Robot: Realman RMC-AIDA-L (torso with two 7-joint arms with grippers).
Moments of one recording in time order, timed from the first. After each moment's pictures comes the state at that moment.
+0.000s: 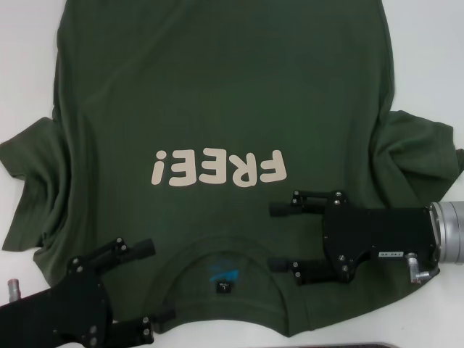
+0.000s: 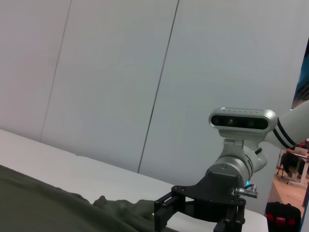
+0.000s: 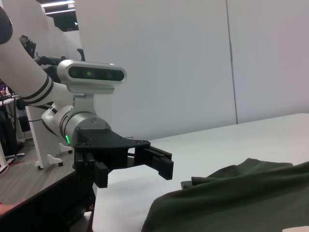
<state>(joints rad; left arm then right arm) -0.15 -2.15 0.48 0.47 2.14 1.94 -0.81 0.37 2.09 -1.02 -0.45 -1.81 -1.66 0.92</state>
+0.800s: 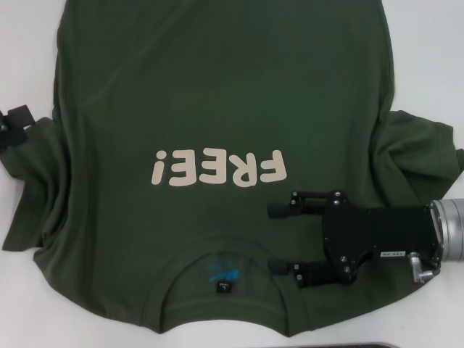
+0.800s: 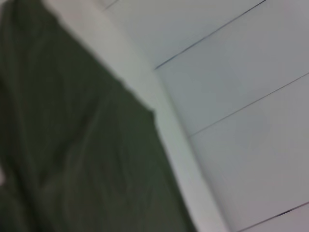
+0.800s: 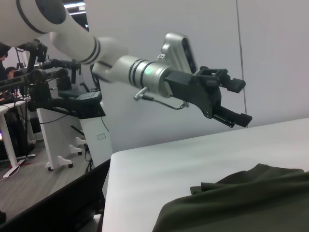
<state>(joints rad) -0.38 -1.95 0.19 0.64 2.20 1.83 -2.08 0.38 2.09 -1.02 -0.46 -1.81 -1.68 0.93</state>
